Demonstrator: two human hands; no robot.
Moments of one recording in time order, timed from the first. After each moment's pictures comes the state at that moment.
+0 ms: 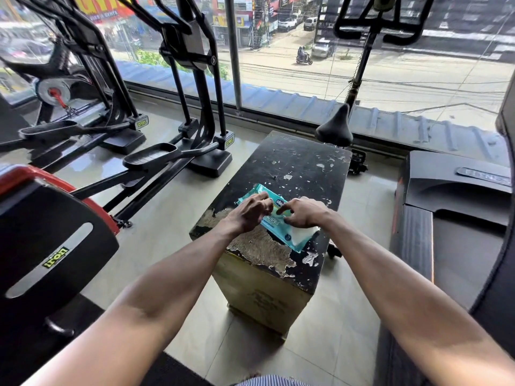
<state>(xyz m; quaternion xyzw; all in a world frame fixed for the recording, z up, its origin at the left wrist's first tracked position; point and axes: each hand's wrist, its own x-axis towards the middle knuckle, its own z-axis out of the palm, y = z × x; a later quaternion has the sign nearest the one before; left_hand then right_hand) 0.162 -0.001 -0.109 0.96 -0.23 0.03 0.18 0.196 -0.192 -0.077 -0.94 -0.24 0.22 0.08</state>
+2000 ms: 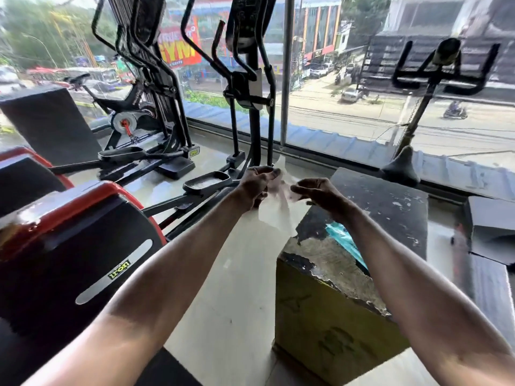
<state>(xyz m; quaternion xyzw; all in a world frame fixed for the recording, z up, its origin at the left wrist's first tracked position) 0.139 0.213 0.029 0.71 0.12 0.04 0.69 0.177 0.016 0.017 -0.78 -0.17 0.17 0.58</state>
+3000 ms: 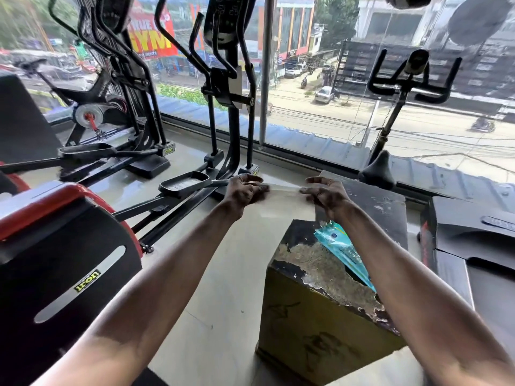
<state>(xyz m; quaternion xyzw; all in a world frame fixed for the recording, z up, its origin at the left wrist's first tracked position) 0.146 0.224 0.025 0.64 0.14 0.04 0.76 0.203 0.011 0.023 -0.71 0.02 0.13 0.70</state>
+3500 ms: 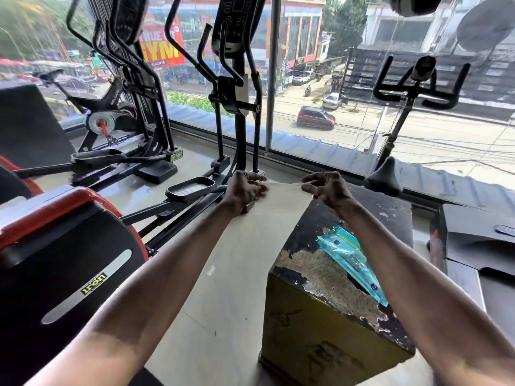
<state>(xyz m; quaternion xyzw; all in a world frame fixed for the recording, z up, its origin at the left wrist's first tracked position) 0.156 0.227 0.040 0.78 0.12 0.08 0.61 0.222 0.006 0.036 -0.82 -0.14 0.04 0.56</state>
